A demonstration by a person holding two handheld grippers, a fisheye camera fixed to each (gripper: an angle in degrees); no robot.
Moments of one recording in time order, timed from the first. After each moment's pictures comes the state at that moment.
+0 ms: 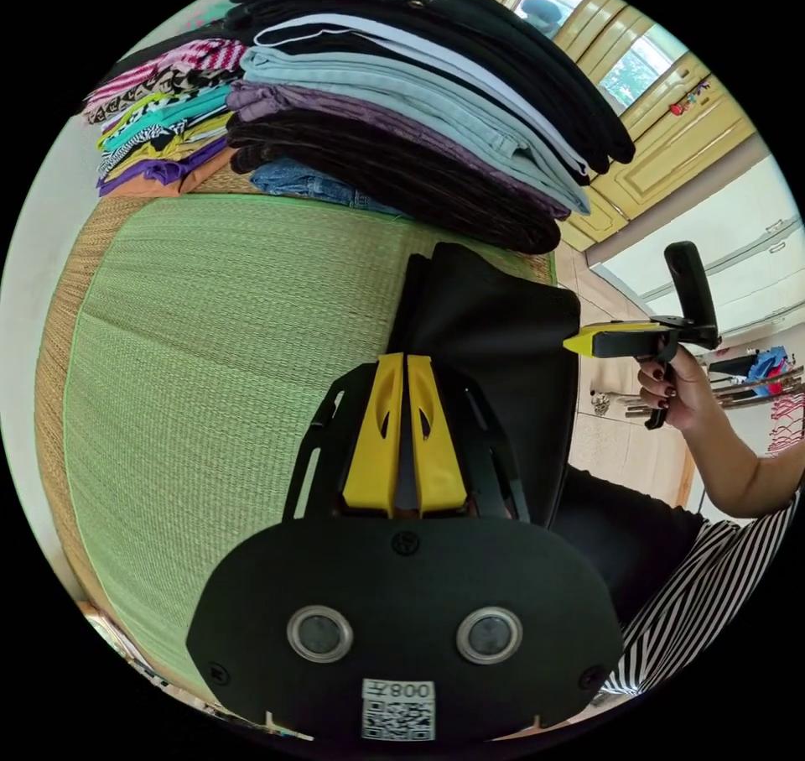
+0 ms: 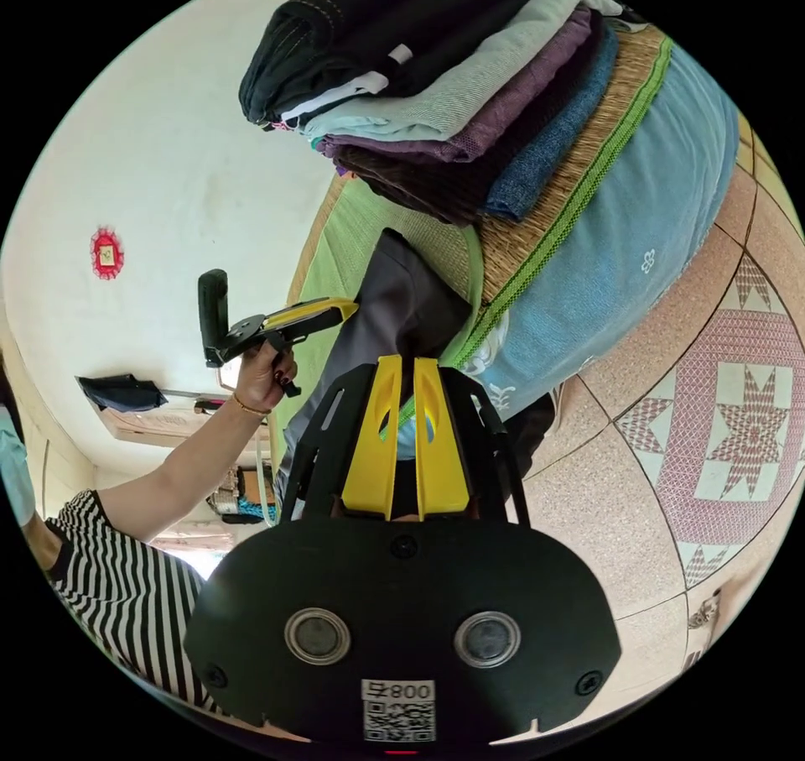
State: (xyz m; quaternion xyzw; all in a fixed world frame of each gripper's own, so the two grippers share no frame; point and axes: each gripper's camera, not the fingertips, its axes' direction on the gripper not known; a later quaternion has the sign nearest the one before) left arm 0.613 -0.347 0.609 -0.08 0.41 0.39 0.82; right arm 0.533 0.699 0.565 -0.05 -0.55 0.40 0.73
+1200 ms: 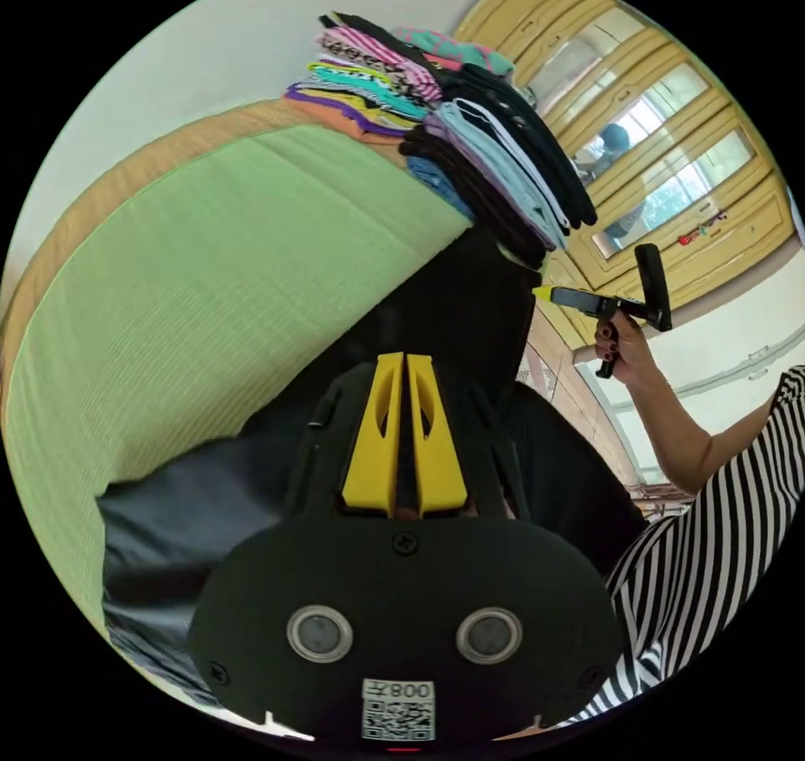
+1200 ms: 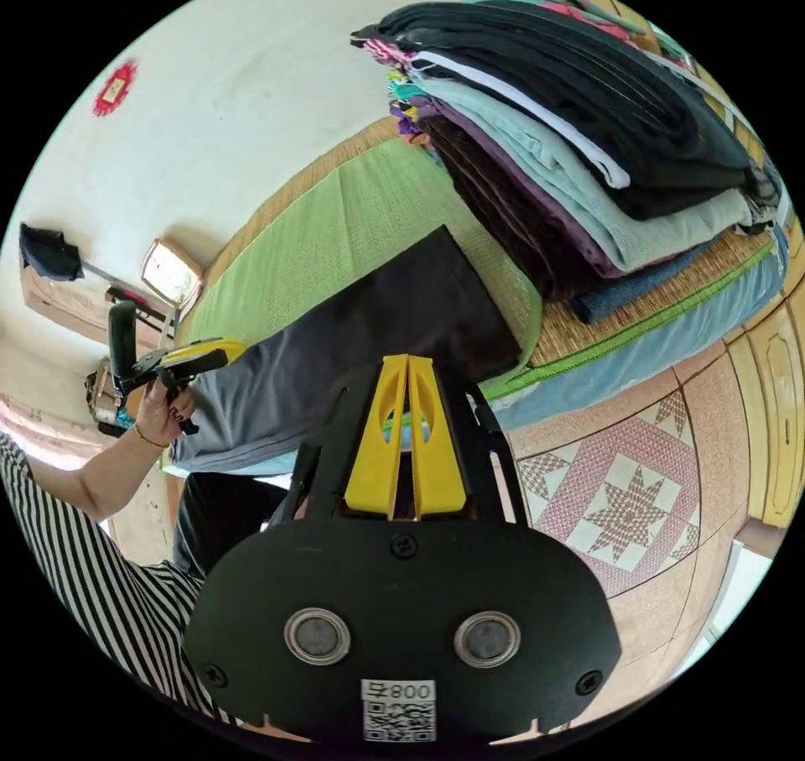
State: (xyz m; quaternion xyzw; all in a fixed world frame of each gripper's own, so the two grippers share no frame) left arm 0.252 -0.282 0.471 -0.09 0.45 0.14 0.88; right arm 0.423 0.538 0.427 -0.04 -0.45 0.20 0.87
